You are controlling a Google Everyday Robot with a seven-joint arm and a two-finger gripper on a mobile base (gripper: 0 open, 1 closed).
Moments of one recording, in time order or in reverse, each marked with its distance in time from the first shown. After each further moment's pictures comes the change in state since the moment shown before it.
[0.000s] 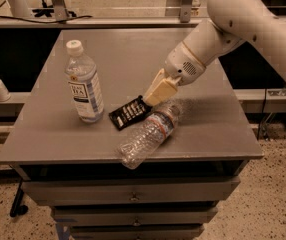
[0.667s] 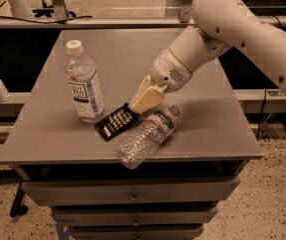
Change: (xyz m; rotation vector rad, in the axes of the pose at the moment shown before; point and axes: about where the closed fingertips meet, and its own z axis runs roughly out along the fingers) arm -0.021 0.027 0.029 -0.046 -0.010 -0.055
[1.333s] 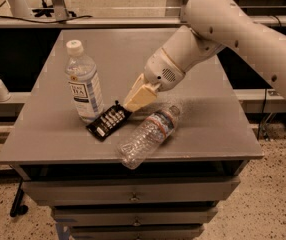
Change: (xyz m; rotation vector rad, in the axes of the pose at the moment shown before) arm -0.014 -0.005 0.010 0.005 -0.024 -0.006
